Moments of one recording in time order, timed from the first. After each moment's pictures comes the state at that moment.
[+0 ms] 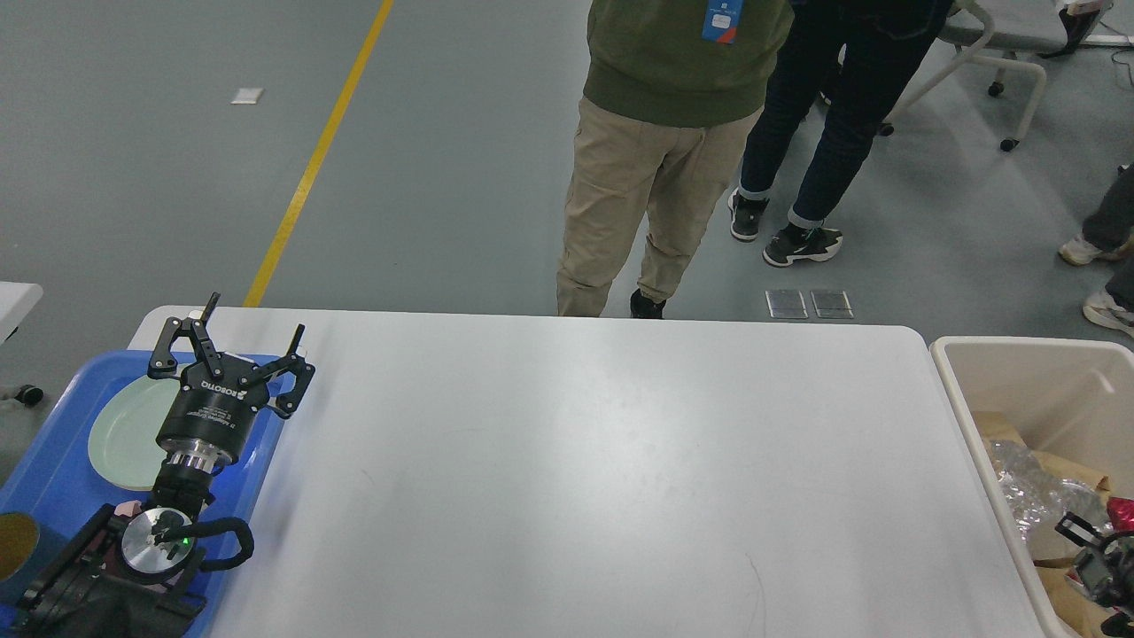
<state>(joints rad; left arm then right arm) -0.35 0.17 -1.40 -0.64 0.12 -0.69 -0.15 0.53 -0.38 -0.86 0.03 0.02 0.08 -0.16</state>
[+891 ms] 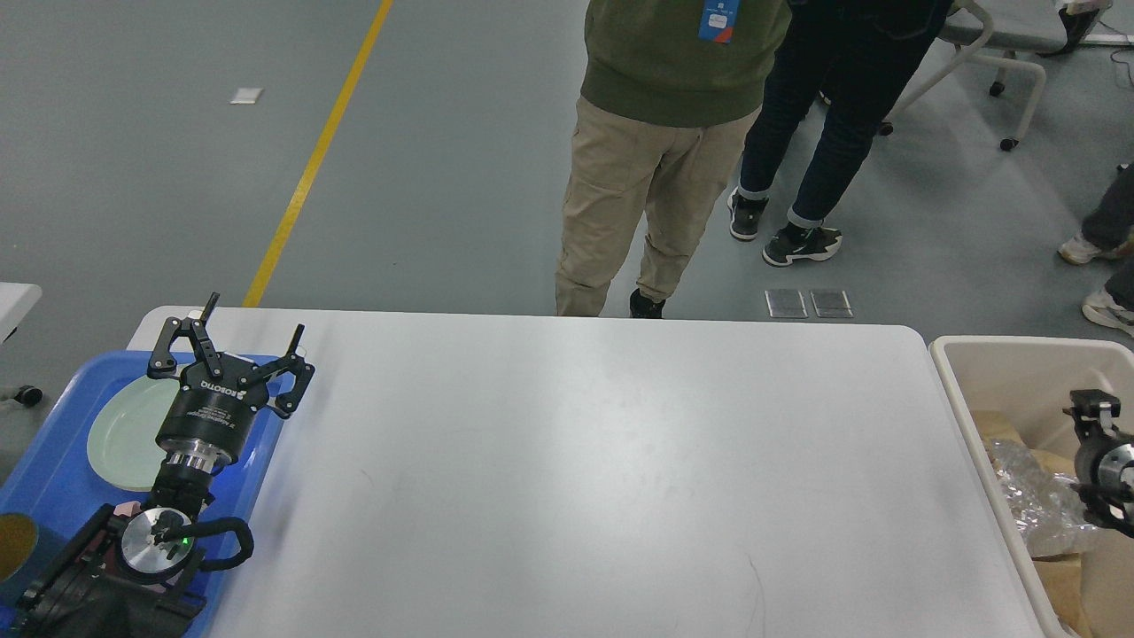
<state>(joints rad) -0.35 0.17 -1.40 -0.64 0.12 -0.69 -0.15 0.69 -0.56 0.04 0.29 0.12 0.03 -0.10</state>
